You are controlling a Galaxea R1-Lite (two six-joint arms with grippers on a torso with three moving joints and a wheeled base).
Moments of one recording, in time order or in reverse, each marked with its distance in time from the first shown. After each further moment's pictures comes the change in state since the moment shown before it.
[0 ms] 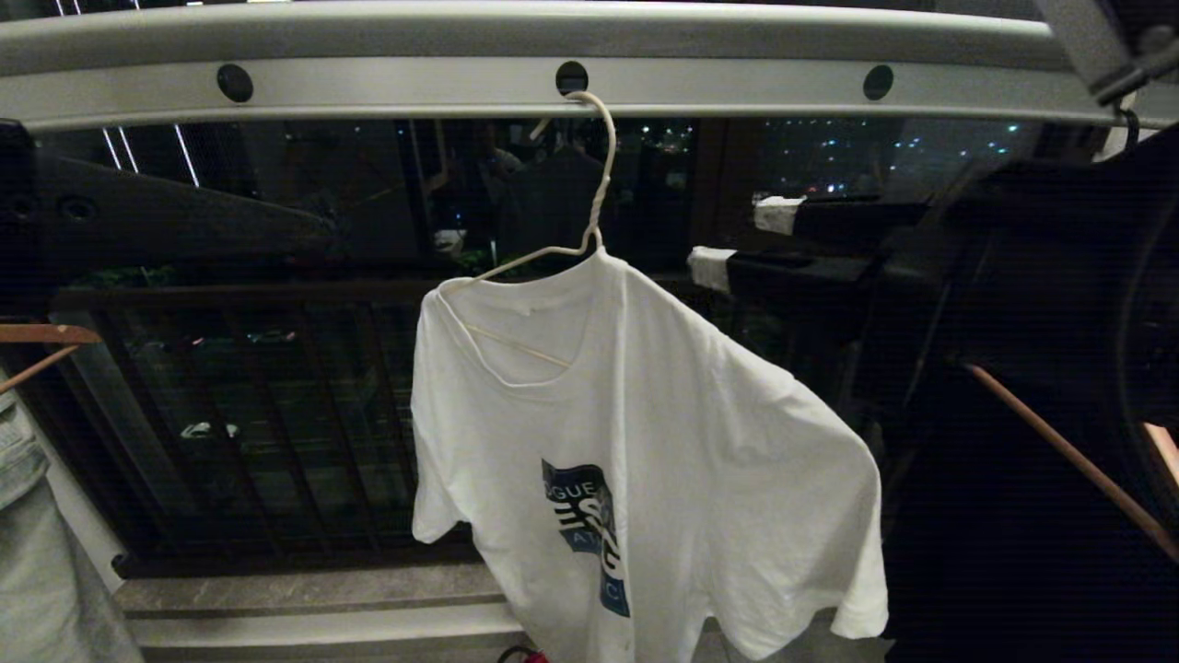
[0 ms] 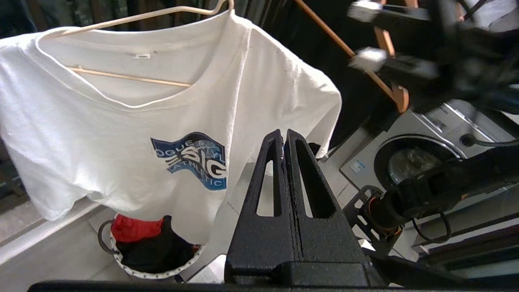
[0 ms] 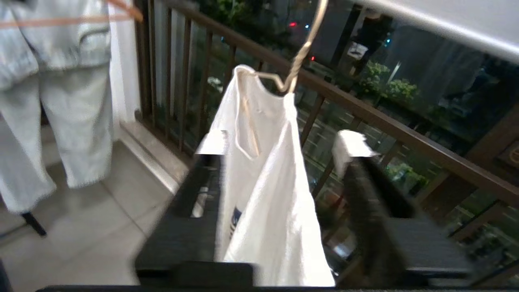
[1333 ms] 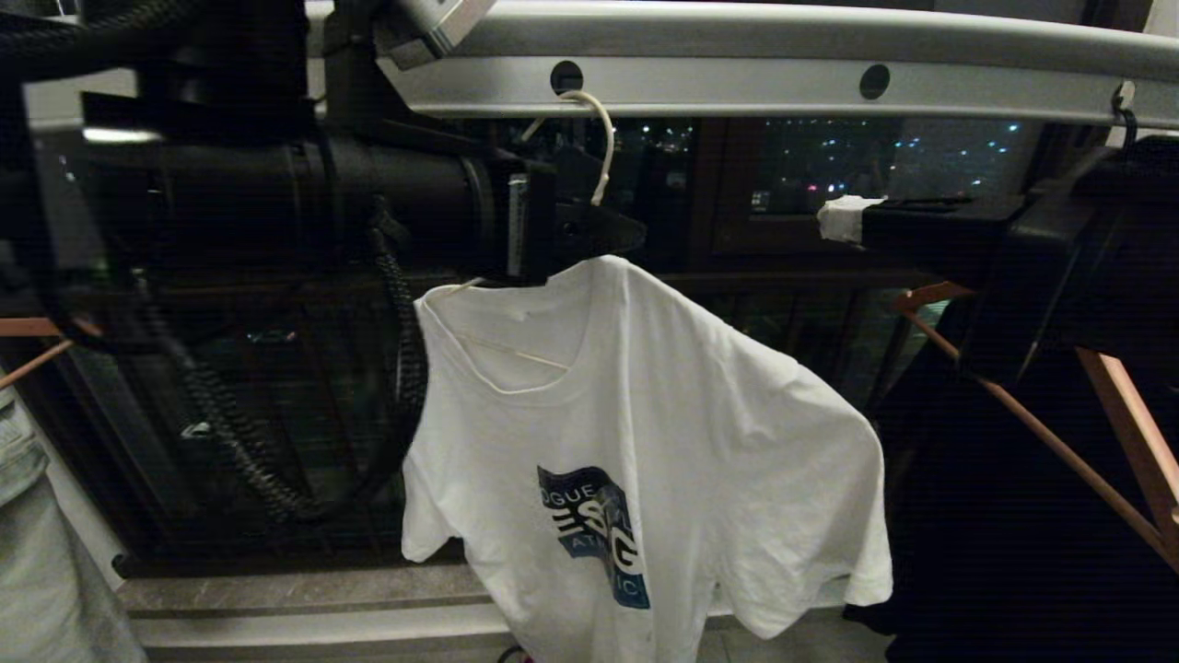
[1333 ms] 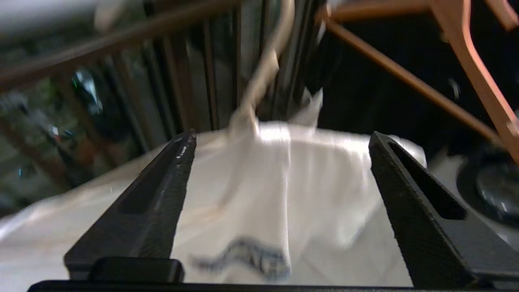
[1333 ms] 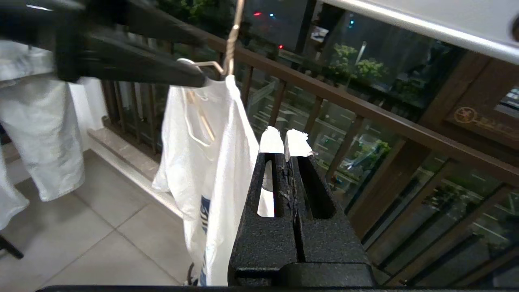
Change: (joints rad) left arm -0.082 0.396 -0.042 -0.412 0.148 0.205; right arm -0.050 -0.086 0.013 0.081 -0.086 0.042
